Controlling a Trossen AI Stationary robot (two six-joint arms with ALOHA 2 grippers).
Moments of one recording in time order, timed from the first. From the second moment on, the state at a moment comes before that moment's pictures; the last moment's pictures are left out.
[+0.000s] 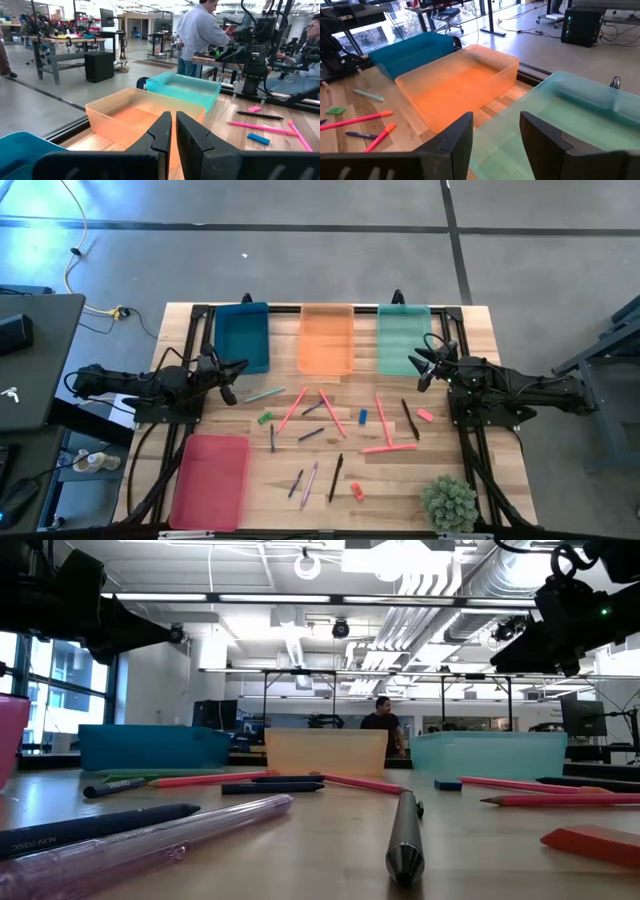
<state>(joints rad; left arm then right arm) -0.01 0.07 0.01 0.07 -0.61 -0.05 -0.11 0.22 0.21 -0.29 0.53 0.29</state>
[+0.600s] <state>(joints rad) -0.01 0.07 0.01 0.07 -0.61 -0.05 -0.11 0.28 0.40 -0.57 0.49 0.48</state>
